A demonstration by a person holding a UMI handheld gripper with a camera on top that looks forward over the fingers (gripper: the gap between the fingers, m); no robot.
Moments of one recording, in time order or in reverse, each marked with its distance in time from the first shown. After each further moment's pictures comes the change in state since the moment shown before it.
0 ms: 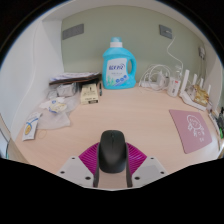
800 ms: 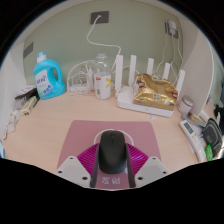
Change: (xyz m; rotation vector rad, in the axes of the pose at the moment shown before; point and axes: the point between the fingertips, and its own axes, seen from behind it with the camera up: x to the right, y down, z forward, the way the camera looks) arm 0.365 -0.034 0.032 -0.016 0.082 0.040
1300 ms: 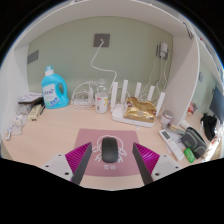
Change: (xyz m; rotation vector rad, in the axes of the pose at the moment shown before) arm 0.000 -0.035 -0.116 0.101 0.097 -0.029
